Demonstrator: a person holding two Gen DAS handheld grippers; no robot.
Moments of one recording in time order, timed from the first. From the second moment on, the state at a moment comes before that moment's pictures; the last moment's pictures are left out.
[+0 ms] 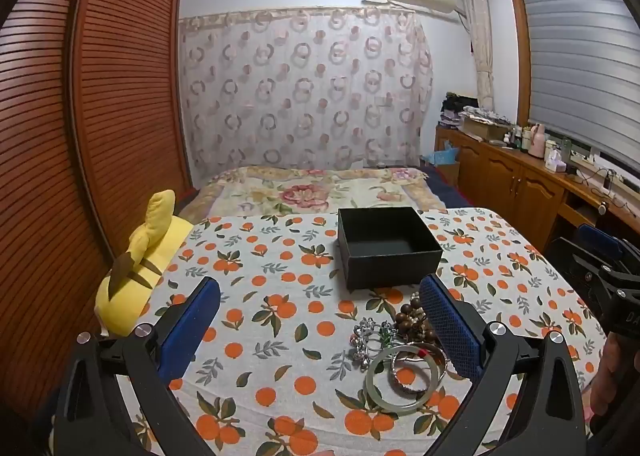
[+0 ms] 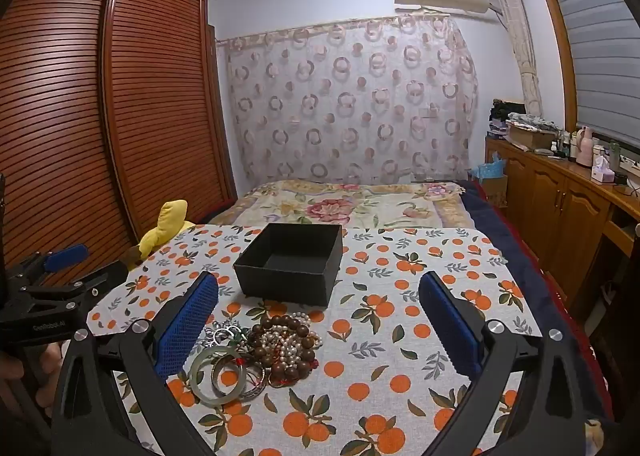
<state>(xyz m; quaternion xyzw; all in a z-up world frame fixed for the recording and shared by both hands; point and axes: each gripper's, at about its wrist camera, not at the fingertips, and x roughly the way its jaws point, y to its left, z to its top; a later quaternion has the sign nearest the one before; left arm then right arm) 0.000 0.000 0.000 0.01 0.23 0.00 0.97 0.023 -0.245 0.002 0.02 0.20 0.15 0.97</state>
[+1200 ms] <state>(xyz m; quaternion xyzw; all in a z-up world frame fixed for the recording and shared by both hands) 0.000 0.000 0.000 0.01 0.22 0.00 0.97 0.024 -0.244 -0.001 0.02 0.20 0.15 0.97</state>
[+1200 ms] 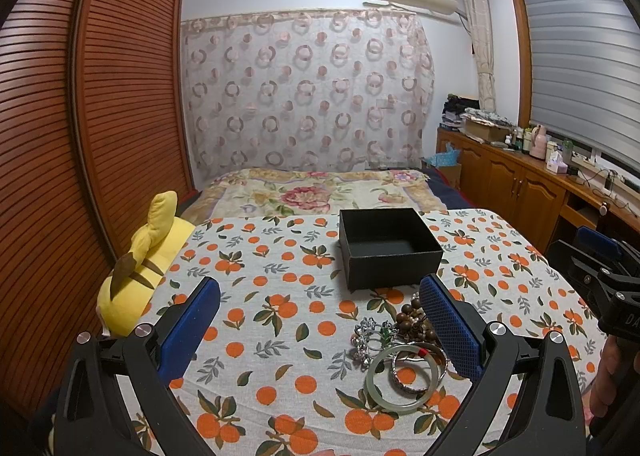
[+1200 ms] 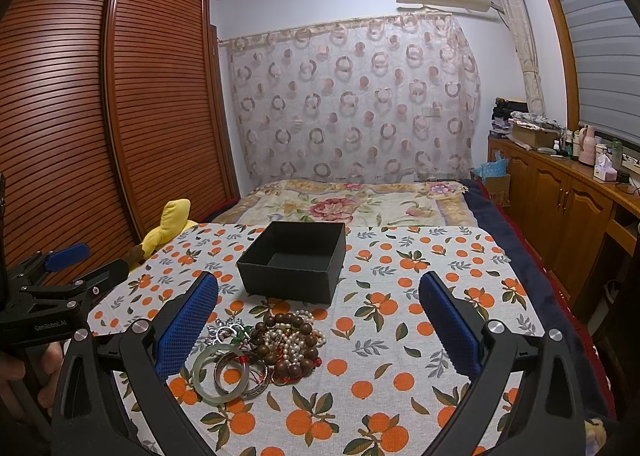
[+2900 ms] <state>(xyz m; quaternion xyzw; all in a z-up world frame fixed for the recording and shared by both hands) 0.001 -0.006 -0.006 0.02 0.25 -0.01 0.97 0.025 -0.243 -0.009 0.02 0.21 0.15 0.97</state>
